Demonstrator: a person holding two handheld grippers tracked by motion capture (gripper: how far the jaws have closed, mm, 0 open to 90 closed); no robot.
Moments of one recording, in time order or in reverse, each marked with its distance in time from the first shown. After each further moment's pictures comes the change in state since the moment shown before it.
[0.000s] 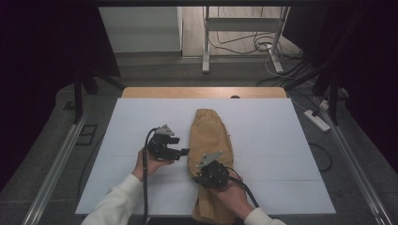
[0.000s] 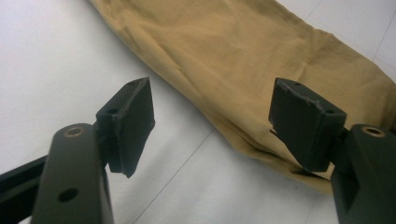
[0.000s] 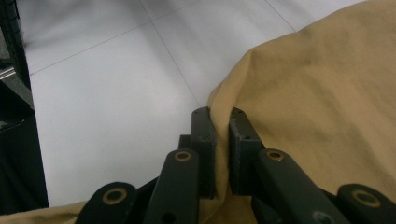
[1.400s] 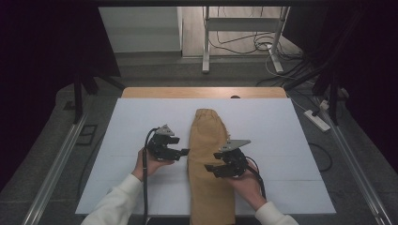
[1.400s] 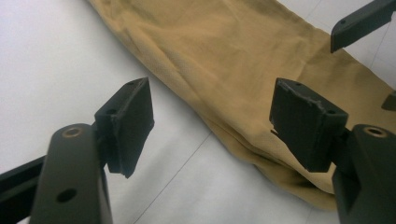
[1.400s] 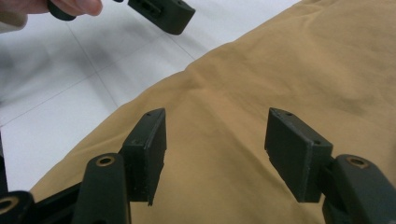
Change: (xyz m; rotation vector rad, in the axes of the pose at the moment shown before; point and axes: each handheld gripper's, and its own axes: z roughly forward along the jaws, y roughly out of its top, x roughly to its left) left arm -0.001 0.000 0.000 -0.003 -0.001 0.005; right arm -0.044 -0.012 -0.043 -0.175 -0.092 0.144
